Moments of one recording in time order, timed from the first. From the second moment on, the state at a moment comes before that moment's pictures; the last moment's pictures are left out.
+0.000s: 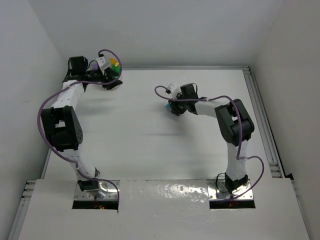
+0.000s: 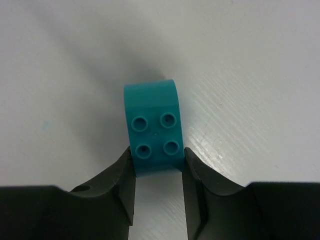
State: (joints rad) left arm 0.15 1.84 1.52 -0.29 1.14 0.66; right arm 0.41 2.05 1.21 0.04 -0.23 -0.32
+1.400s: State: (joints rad) left arm -0.07 1.88 1.65 -1.24 1.15 1.63; right arm 0.66 1.88 1.22 0.34 -0.50 -0.35
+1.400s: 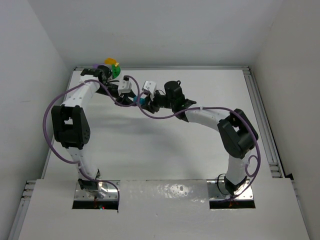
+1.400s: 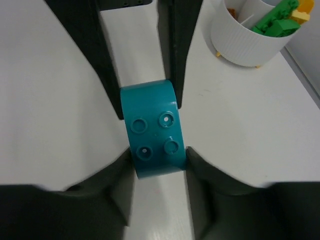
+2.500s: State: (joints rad) left arm 0.11 2.19 2.29 -0.80 0.11 0.07; right arm 0.55 1.78 1.01 0.46 -0.20 -0.07
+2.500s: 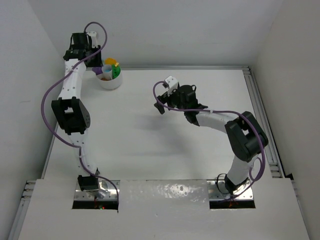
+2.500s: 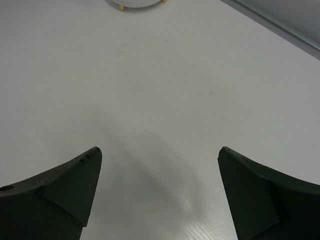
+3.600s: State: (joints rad) left arm 0.08 2.31 2.23 -0.60 0.13 0.00; right arm 0.55 1.74 1.00 0.38 -0.19 -0.08
